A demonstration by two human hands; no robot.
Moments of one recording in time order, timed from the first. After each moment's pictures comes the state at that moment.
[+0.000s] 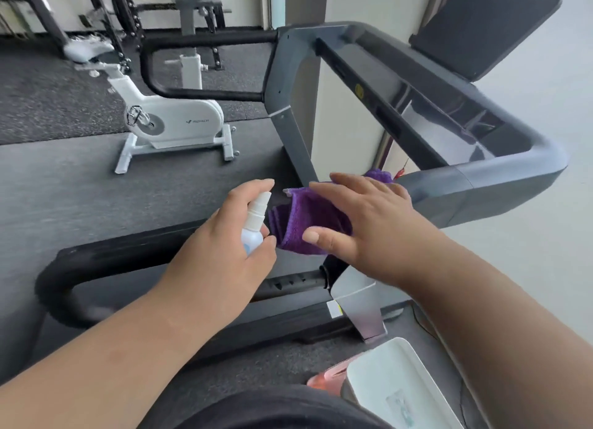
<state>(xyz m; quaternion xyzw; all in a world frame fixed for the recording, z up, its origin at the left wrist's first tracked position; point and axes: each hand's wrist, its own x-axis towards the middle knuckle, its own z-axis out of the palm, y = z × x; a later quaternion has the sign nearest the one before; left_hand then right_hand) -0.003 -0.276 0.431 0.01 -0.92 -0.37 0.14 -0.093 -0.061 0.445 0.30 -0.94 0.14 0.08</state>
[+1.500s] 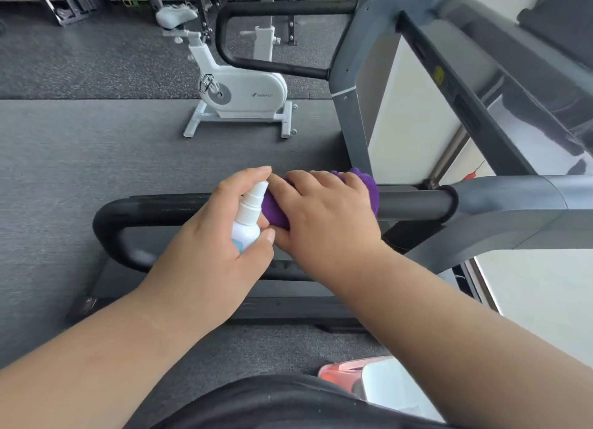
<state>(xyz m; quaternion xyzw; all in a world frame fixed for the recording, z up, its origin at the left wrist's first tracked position) 0.032 -0.276 0.433 0.09 -0.91 -0.35 0.20 -0.088 -0.150 0.419 0.41 -0.90 0.05 0.13</state>
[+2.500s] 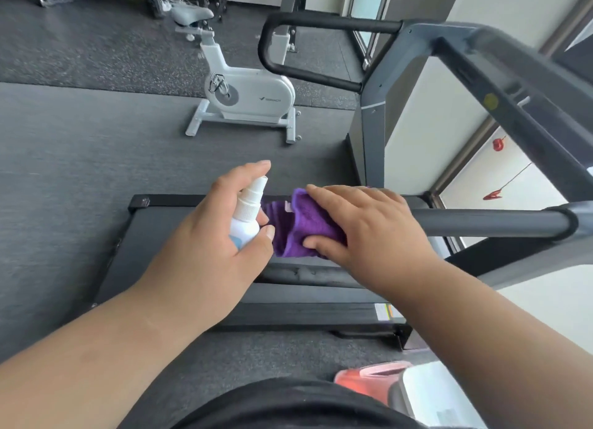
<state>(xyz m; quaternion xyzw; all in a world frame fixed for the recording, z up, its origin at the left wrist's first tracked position) 0.106 -0.454 0.430 0.08 -0.89 -0.38 0.22 -0.030 -0.265 0.424 0.43 -0.90 0.05 0.10</state>
